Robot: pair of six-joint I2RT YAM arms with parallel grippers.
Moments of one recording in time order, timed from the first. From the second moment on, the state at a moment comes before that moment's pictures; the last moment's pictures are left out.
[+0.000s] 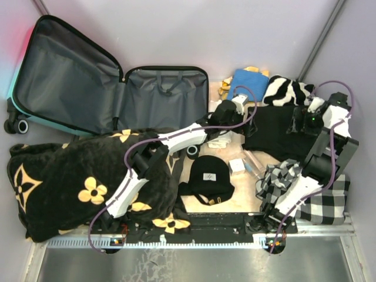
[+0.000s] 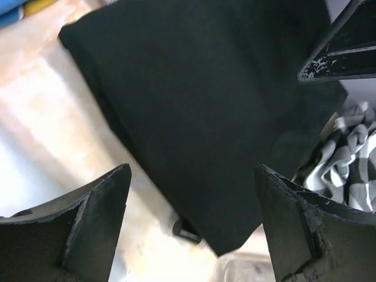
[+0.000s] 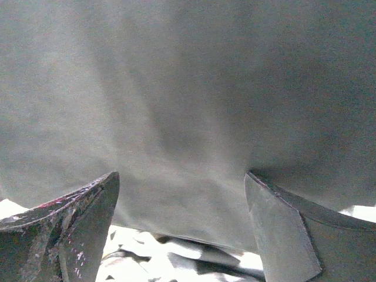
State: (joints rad) left arm -0.91 2.38 1.93 0.08 0.11 -0.39; right arm -0.53 1.88 1.48 -0.87 -0.46 -0.35
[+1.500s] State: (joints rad) left arm -0.89 2.48 1.99 -0.03 0.00 -0.62; right arm -0.60 2.02 1.65 -0.88 -0.31 -0.42
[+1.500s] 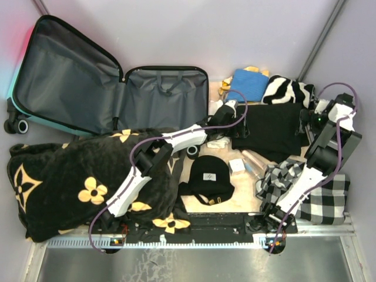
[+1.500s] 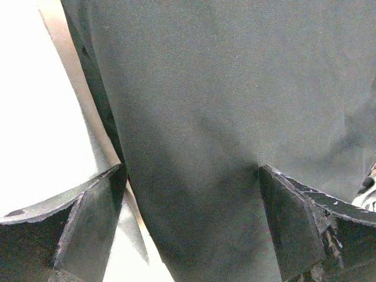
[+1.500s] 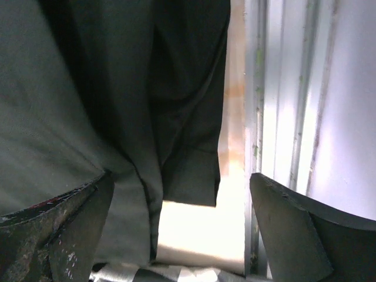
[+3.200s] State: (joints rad) left arm -0.88 2.57 2.17 0.02 0.17 -0.38; right arm -0.50 1.83 1.52 -0.88 -0.48 -0.39
